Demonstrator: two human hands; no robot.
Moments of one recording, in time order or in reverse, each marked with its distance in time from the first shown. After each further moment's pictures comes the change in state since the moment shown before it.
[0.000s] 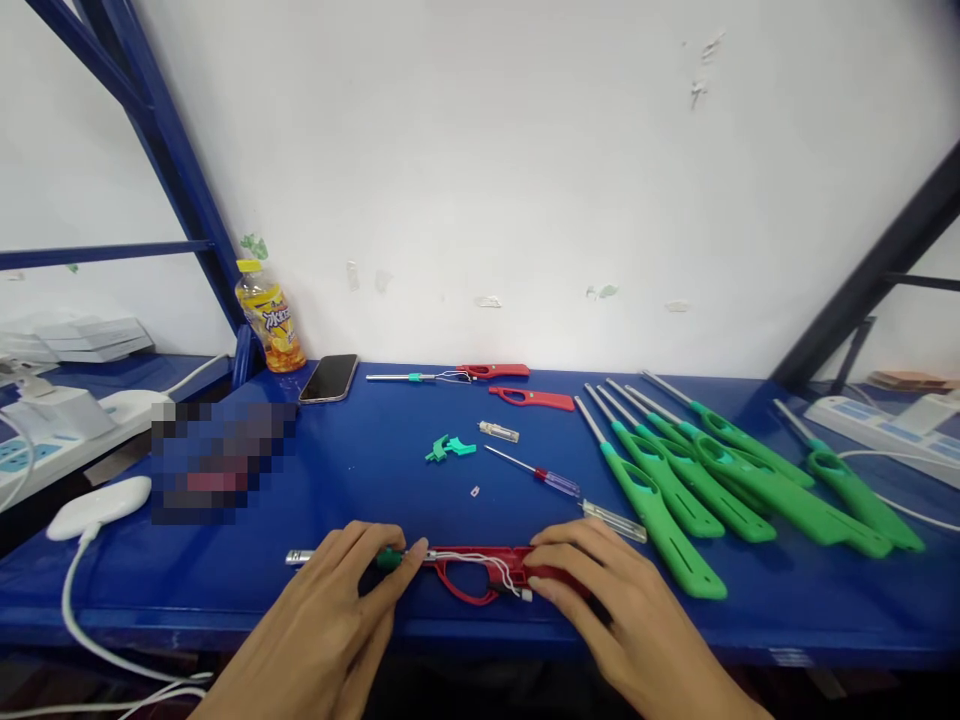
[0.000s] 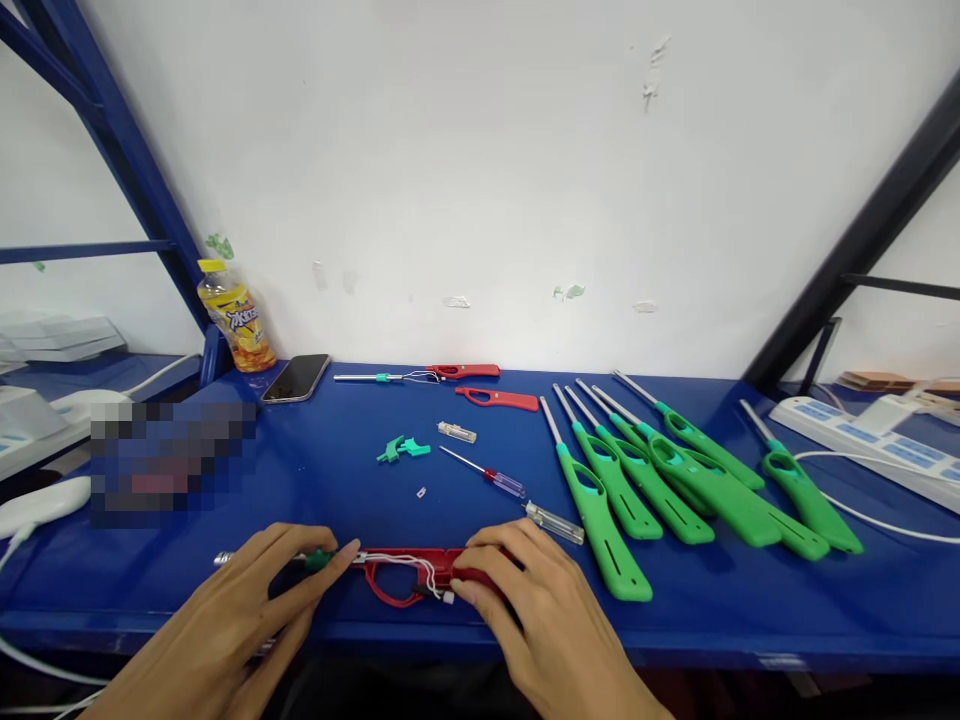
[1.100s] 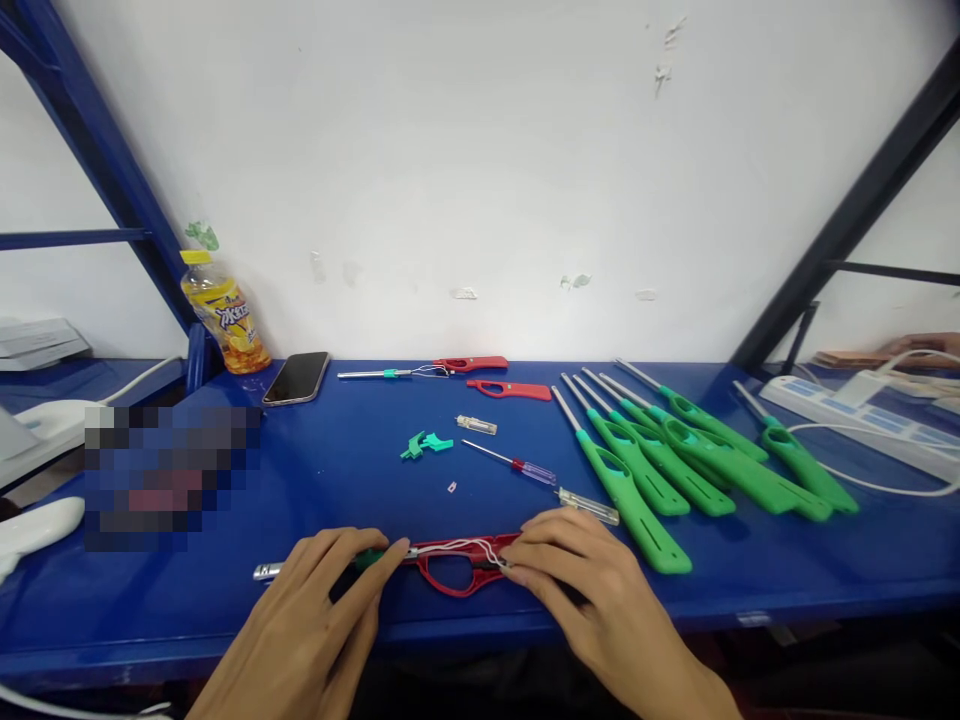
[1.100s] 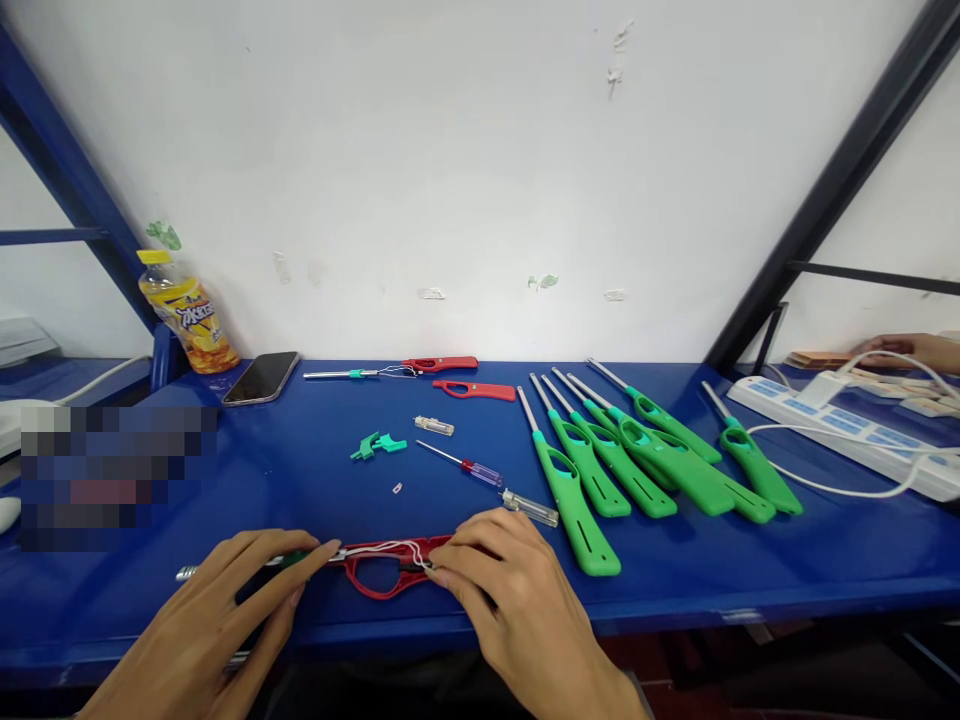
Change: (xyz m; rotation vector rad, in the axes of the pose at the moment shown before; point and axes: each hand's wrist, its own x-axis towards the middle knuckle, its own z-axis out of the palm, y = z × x) left_hand 0.006 0.001 0.015 -0.055 0.114 0.028; right_hand 0.004 -0.001 0.008 0.112 0.205 -0.075
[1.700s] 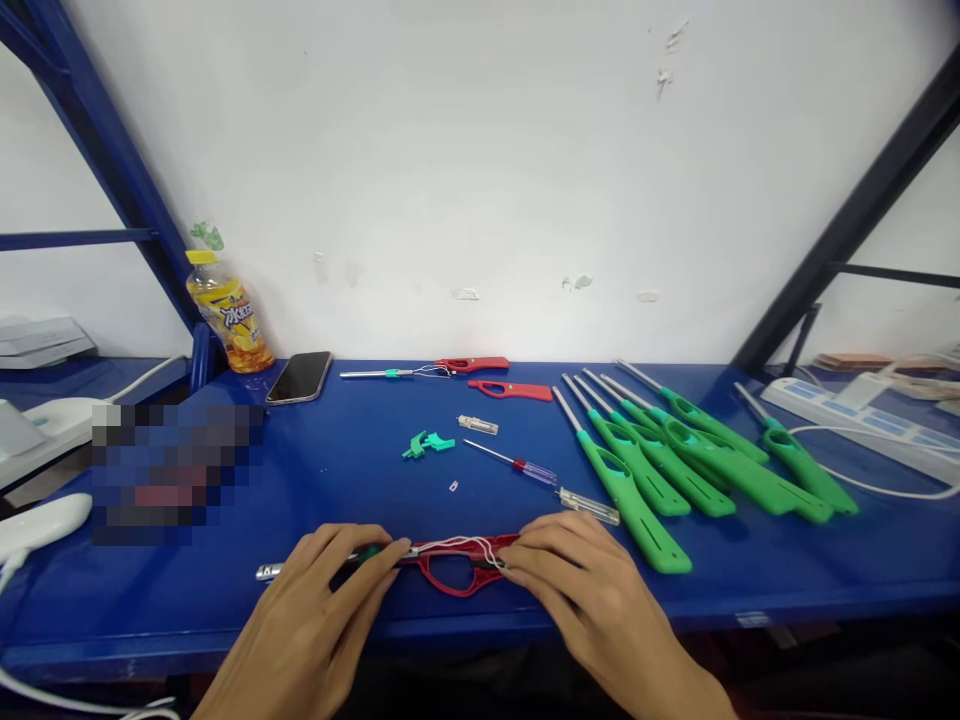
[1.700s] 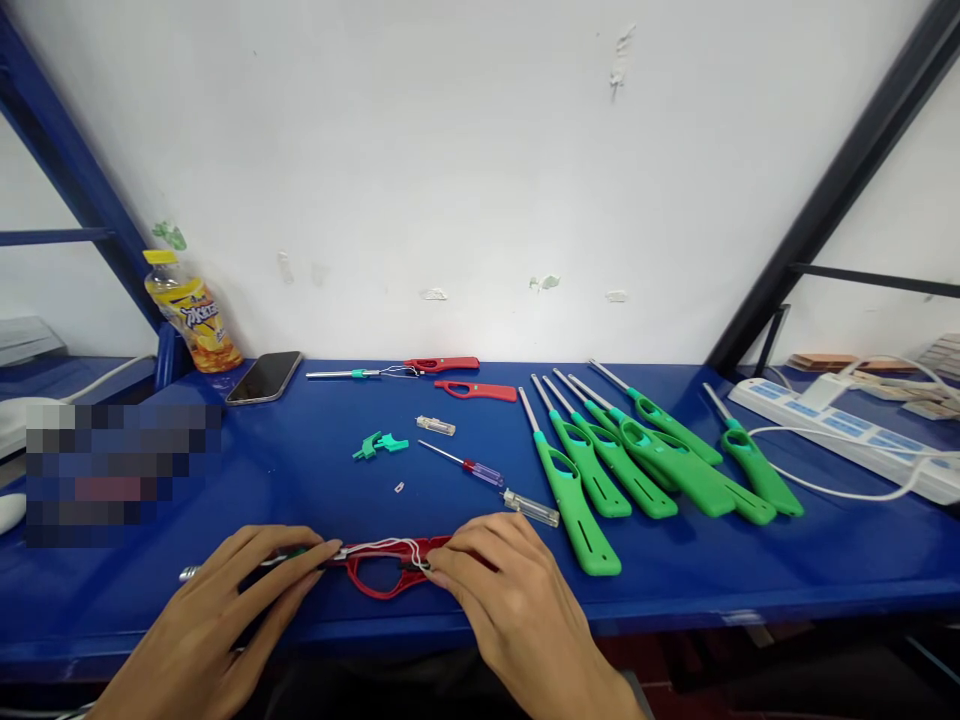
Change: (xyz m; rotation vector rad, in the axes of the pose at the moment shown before) left_hand 0.006 0.003 0.000 -0.039 0.042 -0.066; right_hand -0.002 0.001 0.002 -0.106 0.007 -0.099
